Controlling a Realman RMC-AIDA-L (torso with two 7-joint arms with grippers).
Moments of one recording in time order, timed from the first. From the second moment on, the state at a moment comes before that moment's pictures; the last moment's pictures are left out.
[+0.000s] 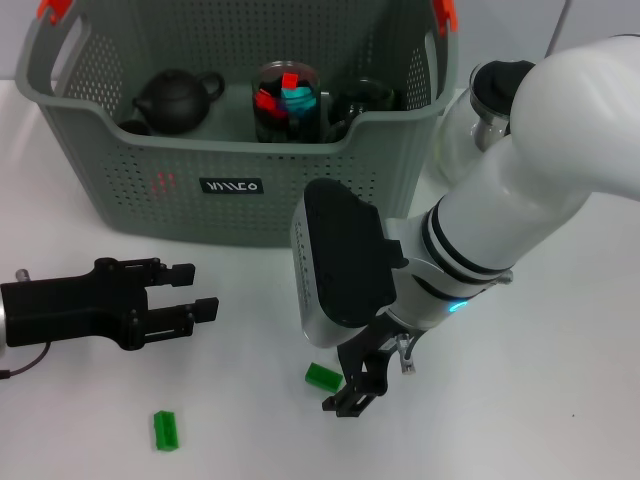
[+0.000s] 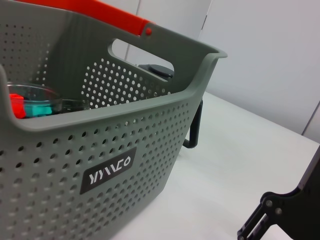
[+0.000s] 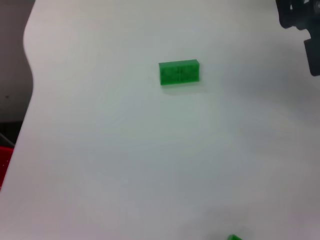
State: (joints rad) left arm -0.37 -2.11 -2.57 -0.84 -1.00 1.65 -1.45; right arm 0.89 2.12 -1.93 -0.99 -2.26 -1.22 2.08
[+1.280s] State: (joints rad) left arm -0.37 -2.12 -2.57 -0.83 -1.00 1.65 -1.45; right arm 0.90 2.11 -1.98 -0.96 -2.28 -1.15 2.06
